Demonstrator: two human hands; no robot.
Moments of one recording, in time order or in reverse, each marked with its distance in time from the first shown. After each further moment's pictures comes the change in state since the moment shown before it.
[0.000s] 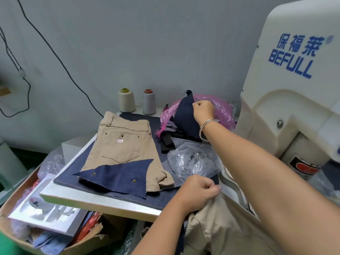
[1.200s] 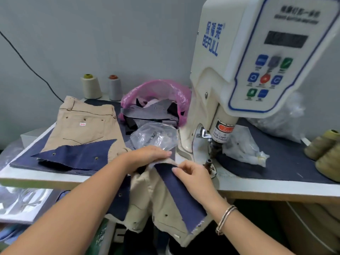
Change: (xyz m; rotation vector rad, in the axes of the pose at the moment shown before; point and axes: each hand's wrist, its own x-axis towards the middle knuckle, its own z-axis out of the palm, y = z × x) left_hand -0.008 0.032 -0.026 0.103 -0.324 -0.306; right_hand -0.248 0.112 -0.128 0.180 -0.340 0.003
